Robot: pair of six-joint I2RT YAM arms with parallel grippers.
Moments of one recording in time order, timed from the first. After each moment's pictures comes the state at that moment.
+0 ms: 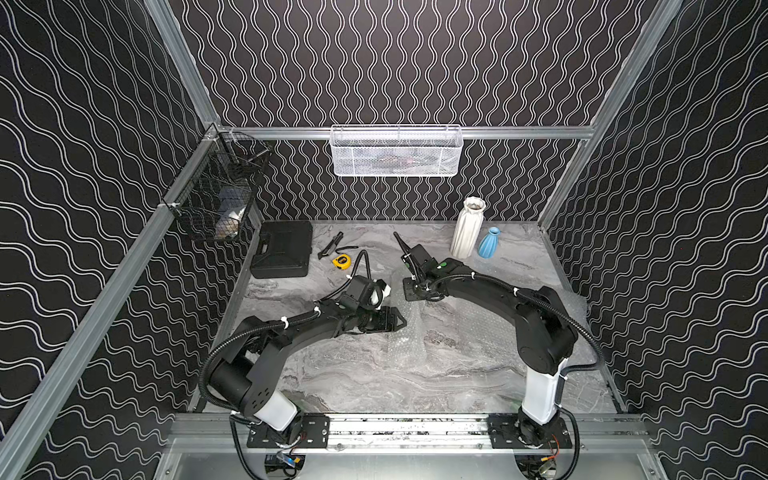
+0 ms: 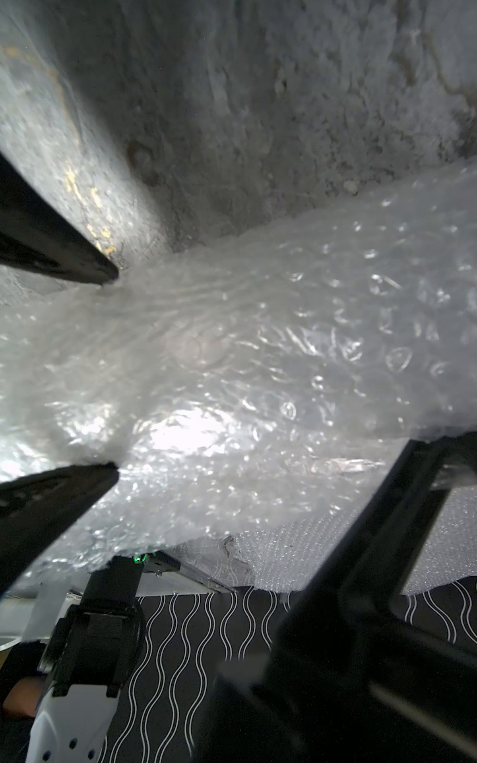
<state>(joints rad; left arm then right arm) -0.51 1.56 0.80 -0.15 0.50 -0.57 0.69 1.92 1.47 -0.65 0.13 0.47</state>
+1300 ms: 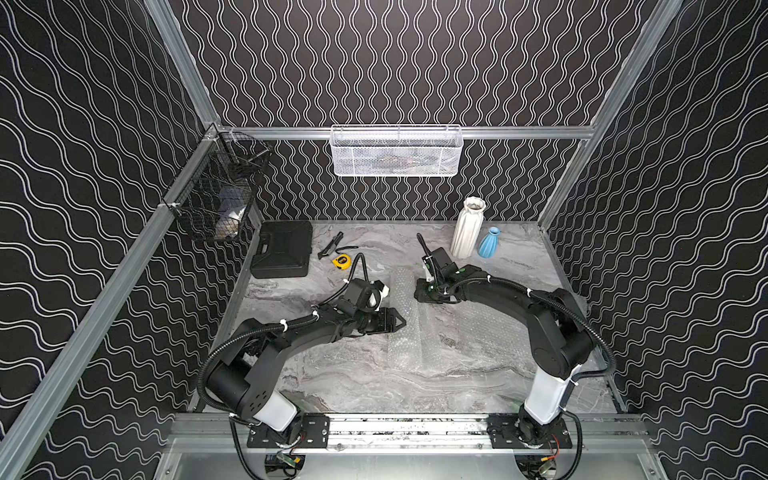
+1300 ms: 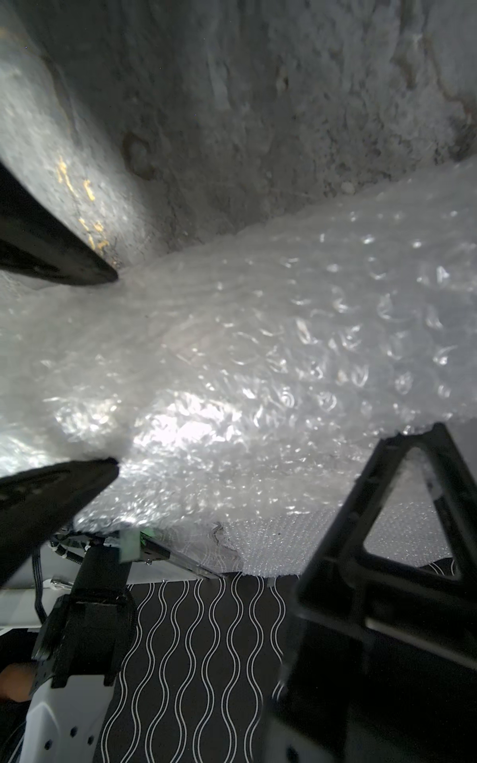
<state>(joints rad) -0.51 1.54 0.74 -0.05 0.50 -0.63 0.59 1.83 1.25 -0.48 -0.06 0.55</state>
